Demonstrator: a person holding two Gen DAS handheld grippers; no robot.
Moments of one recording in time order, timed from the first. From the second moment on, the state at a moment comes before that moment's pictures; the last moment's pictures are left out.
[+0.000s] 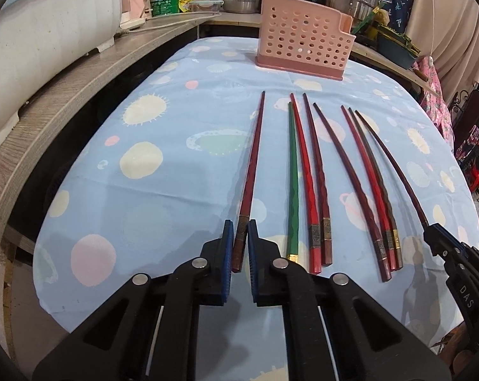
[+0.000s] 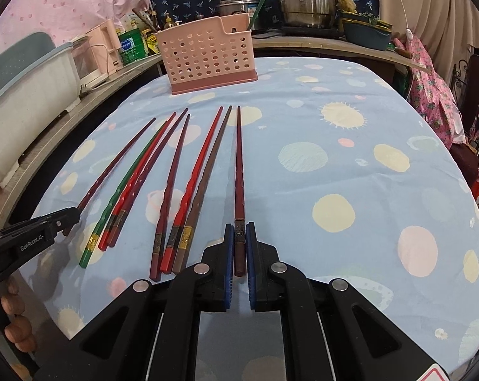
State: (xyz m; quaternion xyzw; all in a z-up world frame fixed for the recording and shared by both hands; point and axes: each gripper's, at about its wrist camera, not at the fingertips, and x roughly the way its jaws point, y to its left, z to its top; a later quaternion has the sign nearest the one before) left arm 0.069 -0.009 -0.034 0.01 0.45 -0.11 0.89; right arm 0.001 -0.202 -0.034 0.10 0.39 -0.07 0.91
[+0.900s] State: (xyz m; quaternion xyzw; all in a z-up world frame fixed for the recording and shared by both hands) left arm 0.128 -0.012 0.136 -0.04 0.33 -0.15 0.93; right arm 0.057 -0.262 0.133 0.15 0.23 -0.04 0.96
